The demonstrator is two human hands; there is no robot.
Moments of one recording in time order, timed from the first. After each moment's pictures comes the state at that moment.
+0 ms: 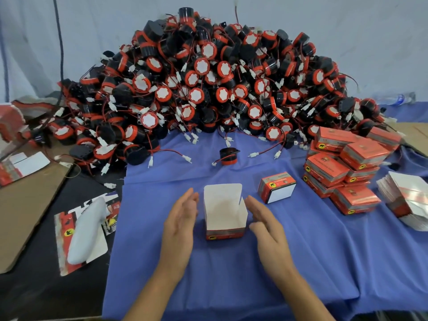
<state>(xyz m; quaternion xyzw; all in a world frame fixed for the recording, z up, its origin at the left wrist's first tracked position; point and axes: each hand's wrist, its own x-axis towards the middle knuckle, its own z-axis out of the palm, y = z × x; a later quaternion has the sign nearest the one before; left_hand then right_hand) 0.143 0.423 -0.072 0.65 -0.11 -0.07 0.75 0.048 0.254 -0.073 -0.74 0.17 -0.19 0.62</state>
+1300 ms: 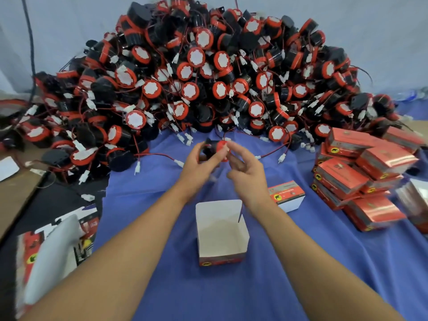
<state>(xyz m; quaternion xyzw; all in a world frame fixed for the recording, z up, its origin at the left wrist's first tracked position) 0.297 0.316 -0.042 0.66 -0.18 -0.16 0.71 0.206 0.217 -0.026 -0.67 0.12 -0.23 0.69</state>
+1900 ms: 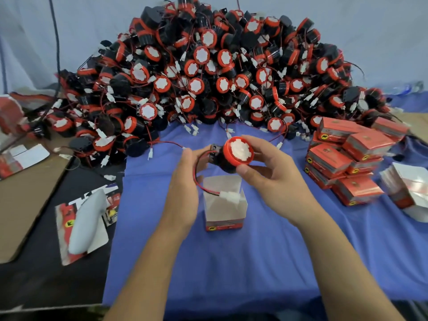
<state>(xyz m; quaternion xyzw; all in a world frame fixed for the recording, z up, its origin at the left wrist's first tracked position) 0.148 0.400 0.029 0.64 -0.17 -0.09 0.75 0.082 0.236 0.044 -0.82 0.03 -0.19 0.54</state>
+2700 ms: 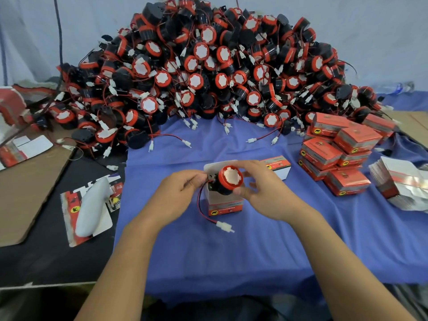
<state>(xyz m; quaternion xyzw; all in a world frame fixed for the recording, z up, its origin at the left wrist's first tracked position) 0.171 0.444 -0.014 0.82 -0.29 -0.11 0.48 0.072 0.230 0.012 -0.93 0.05 -0.05 0.36</state>
